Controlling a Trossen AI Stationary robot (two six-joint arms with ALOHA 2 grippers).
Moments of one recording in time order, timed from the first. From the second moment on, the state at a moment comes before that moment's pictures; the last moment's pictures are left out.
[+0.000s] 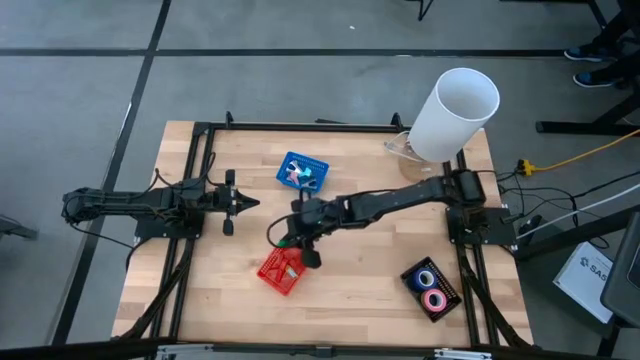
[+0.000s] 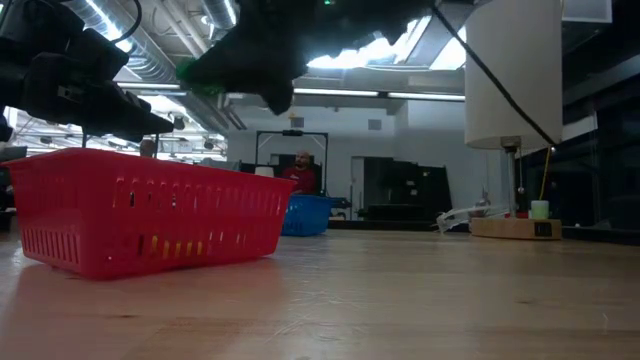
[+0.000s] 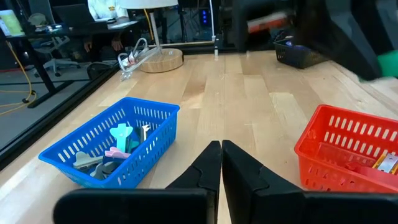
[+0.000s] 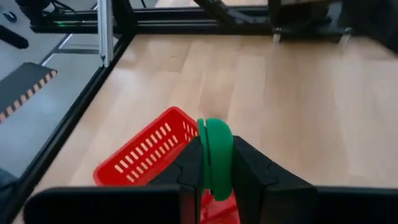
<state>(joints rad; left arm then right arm) 0.10 0.23 0.01 0.03 -0.03 0.07 0.15 2.04 1.49 -0.02 -0.17 0.08</state>
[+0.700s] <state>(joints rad) 0.10 0.23 0.01 0.03 -0.03 0.07 0.19 2.26 1.76 -0.21 -0.19 0.13</state>
